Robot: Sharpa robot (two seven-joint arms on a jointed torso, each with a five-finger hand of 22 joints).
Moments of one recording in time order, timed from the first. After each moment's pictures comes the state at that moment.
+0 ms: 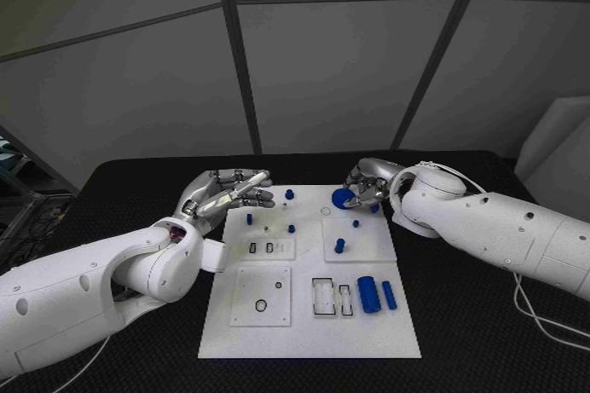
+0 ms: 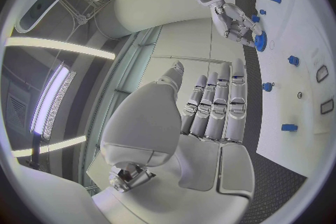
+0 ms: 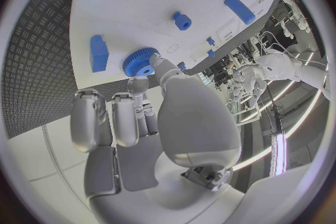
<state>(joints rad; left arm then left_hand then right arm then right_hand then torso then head) 1.07 -0.95 0.10 1.68 -0.11 -0.36 0.46 1.36 -0.03 0.13 0.10 0.05 0.91 0.21 0.13 0.07 0.97 0.17 0.14 0.07 1.02 0.12 0.29 0.21 0.20 0.96 0.22 0.38 0.16 1.22 -0.61 0.10 1.22 -1.48 -0.14 -0.26 1.34 -0.11 0.18 0.07 0.26 0.87 0.16 0.10 0.10 1.22 0.07 0.98 0.95 1.47 -0.01 1.42 1.28 0.06 1.43 0.10 1.46 1.31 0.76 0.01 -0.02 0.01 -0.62</state>
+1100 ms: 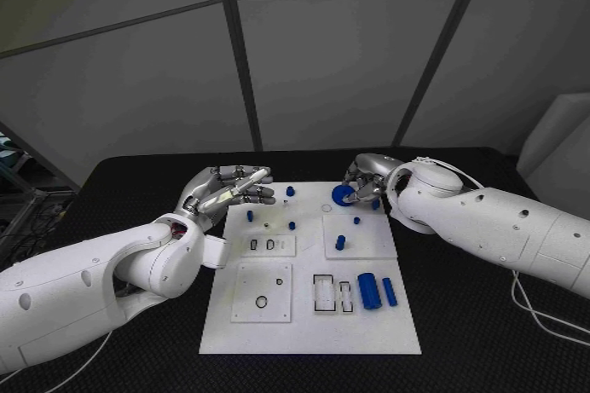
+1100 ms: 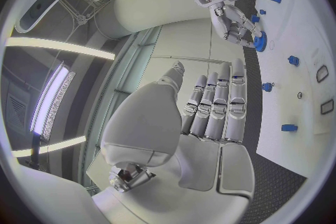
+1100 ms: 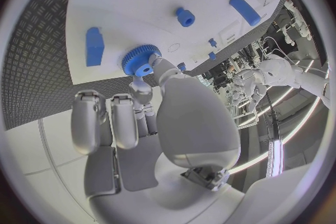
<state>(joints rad) 1.07 -0.94 0.10 1.68 -0.11 -0.36 0.46 1.37 -0.02 0.13 0.10 0.05 0.91 0.21 0.13 0.07 0.97 0.17 0.14 0.07 1.02 0.12 0.29 0.21 0.20 0.96 0.22 0.38 0.16 1.22 -0.59 0.10 1.21 -1.54 -0.15 -0.26 1.39 -0.07 0.22 0.06 0.21 0.97 0.15 0.17 0.11 1.27 0.05 1.10 1.08 1.47 -0.01 1.43 1.30 0.06 1.44 0.09 1.48 1.31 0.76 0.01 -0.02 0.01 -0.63</state>
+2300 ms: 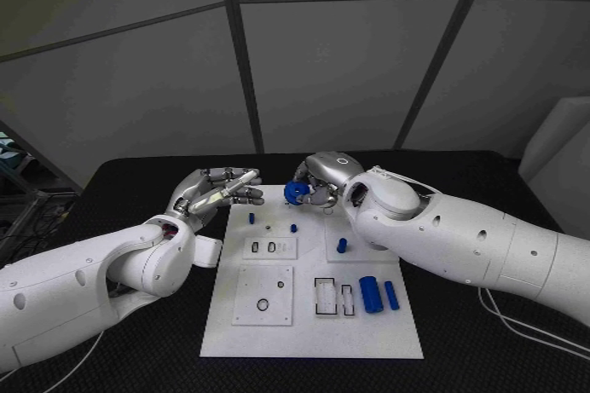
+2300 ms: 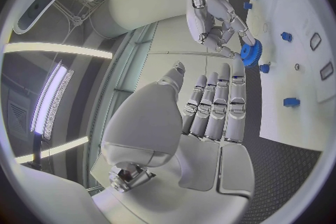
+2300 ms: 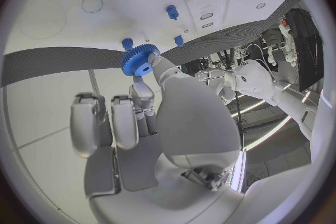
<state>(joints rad) 1.07 -0.96 0.10 1.63 -0.11 -0.36 0.46 1.37 -0.02 0.13 0.09 0.05 0.91 0.21 0.13 0.07 0.97 0.17 0.13 0.07 1.02 0.12 0.29 0.21 0.20 0.96 0.22 0.38 0.16 1.22 -0.47 0.08 1.32 -1.74 -0.32 -0.26 1.39 -0.07 0.23 0.06 0.23 0.98 0.14 0.16 0.11 1.29 0.05 1.14 1.11 1.46 -0.01 1.44 1.31 0.05 1.46 0.09 1.49 1.31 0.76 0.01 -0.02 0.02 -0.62</state>
